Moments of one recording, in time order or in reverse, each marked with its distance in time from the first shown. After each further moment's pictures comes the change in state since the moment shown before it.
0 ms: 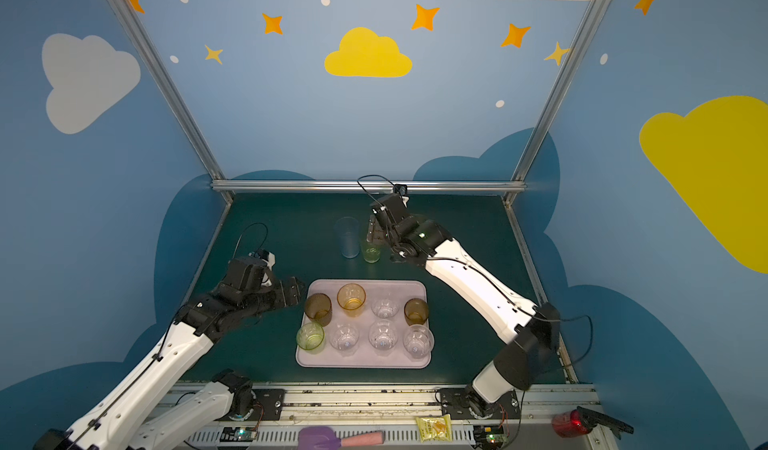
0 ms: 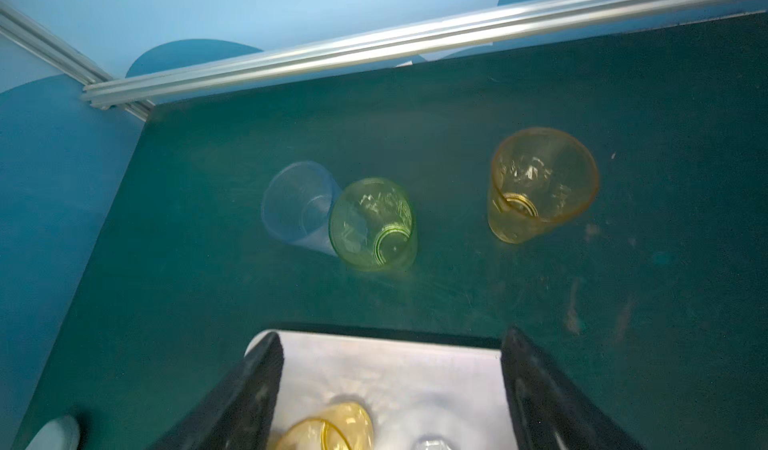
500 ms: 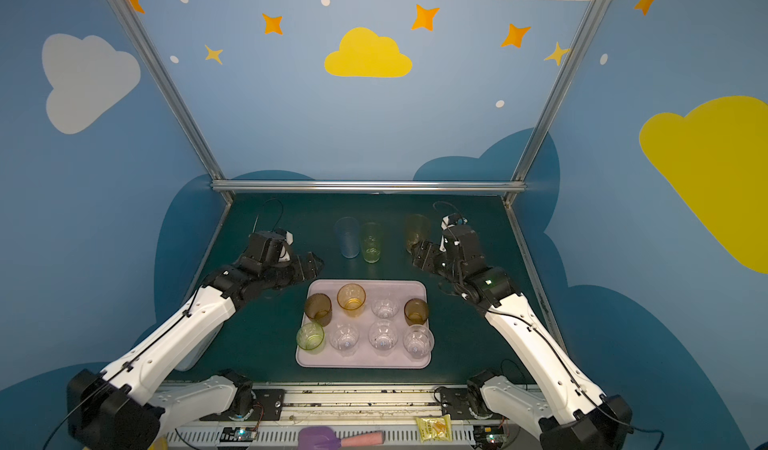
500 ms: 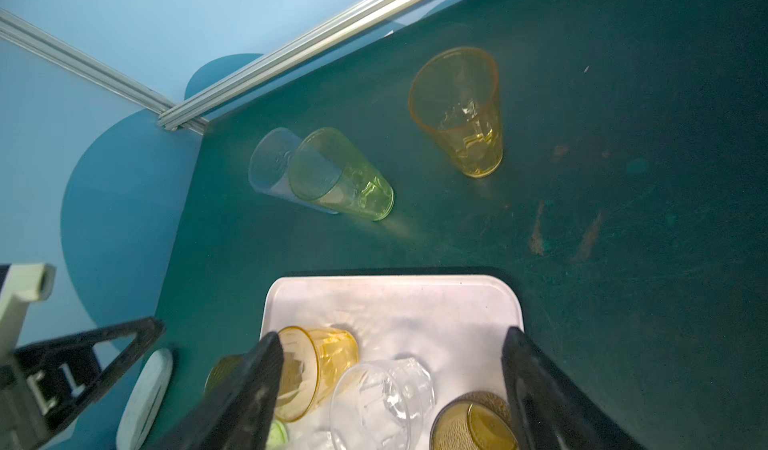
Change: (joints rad) left arm -0.007 0.283 0.161 0.155 0.096 -0.097; right arm -0.309 -0.447 -0.467 0.126 -0.422 0.006
